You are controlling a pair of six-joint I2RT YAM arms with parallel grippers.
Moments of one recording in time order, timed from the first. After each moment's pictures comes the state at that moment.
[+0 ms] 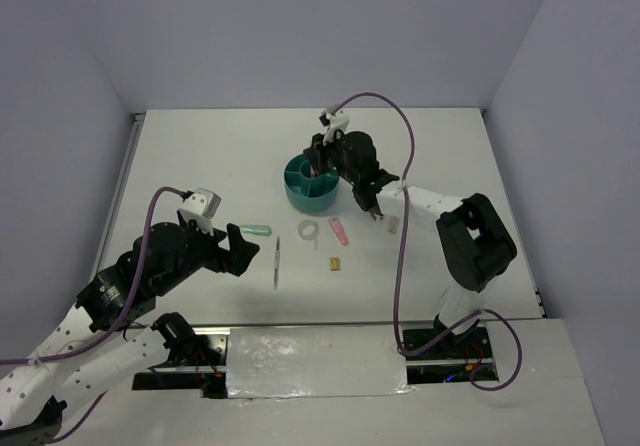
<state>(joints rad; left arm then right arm) -0.76 0.55 0.83 -0.69 -0.17 -0.39 0.59 1.75 1.13 0.47 -0.07 0.12</state>
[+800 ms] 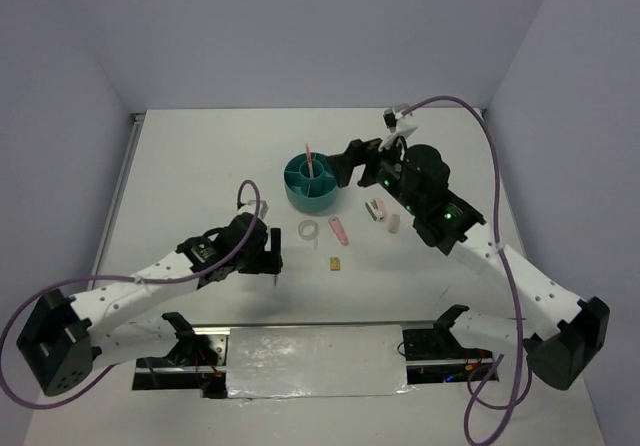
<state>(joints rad) -0.77 1.02 0.66 -0.52 -0.19 -0.66 0.64 1.13 1.05 0.06 0.06 0.30</state>
